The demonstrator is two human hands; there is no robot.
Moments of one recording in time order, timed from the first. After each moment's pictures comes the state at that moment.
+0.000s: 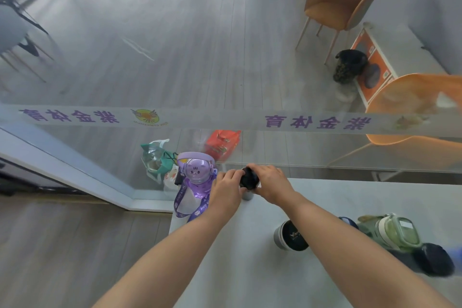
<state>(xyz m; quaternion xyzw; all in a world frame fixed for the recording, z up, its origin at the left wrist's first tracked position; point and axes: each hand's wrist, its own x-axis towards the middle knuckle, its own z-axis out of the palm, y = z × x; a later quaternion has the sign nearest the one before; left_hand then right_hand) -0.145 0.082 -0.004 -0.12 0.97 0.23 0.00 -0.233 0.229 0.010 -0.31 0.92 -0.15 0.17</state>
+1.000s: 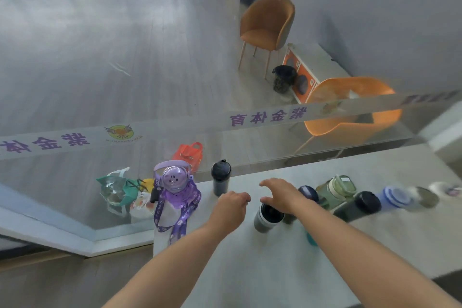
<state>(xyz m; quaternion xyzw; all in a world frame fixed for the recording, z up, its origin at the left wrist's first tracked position) -0.091 0.127 0.019 0.12 0.95 0.27 0.00 -0.152 0.315 0.066 -0.14 0.96 -0.10 0.24</state>
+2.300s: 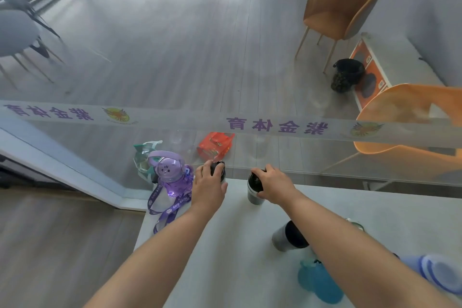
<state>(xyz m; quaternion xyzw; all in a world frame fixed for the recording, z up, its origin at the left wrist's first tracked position) -0.168 0.149 0.016 -0.21 0.97 0.15 0.00 -0.274 0.332 0.029 -0.31 0.92 -0.06 0.22</state>
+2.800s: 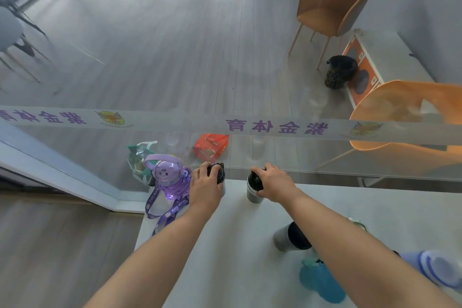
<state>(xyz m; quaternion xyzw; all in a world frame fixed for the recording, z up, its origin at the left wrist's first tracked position) -0.173 0.136 0.012 -0.21 0.96 0.18 -0.01 -0.280 0.327 0.029 -0.30 0.93 -0.05 0.22</state>
